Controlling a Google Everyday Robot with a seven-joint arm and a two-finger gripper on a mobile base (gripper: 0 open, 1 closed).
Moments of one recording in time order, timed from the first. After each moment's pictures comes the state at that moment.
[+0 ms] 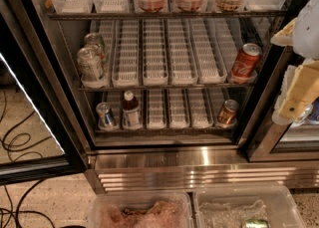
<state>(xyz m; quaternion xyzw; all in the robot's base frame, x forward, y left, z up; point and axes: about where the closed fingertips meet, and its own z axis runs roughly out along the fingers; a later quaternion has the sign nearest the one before) 0.438 -0.217 0.976 -0.60 0.78 -0.03 0.16</state>
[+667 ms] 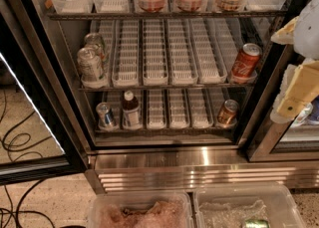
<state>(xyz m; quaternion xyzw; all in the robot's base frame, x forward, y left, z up) 0.441 -0.215 0.978 -0.60 0.78 -0.03 0.18</state>
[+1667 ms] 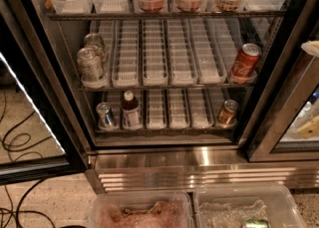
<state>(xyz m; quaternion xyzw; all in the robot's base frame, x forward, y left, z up) 0.430 -0.256 0.960 -0.57 0.74 -0.01 0.36</state>
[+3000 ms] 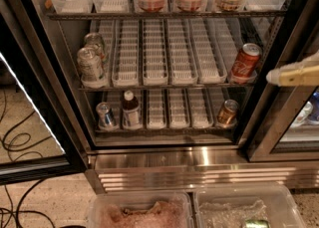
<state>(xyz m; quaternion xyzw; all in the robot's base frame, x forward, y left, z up) 0.470 -0.238 1.044 -0.43 0.65 0.04 0.63</state>
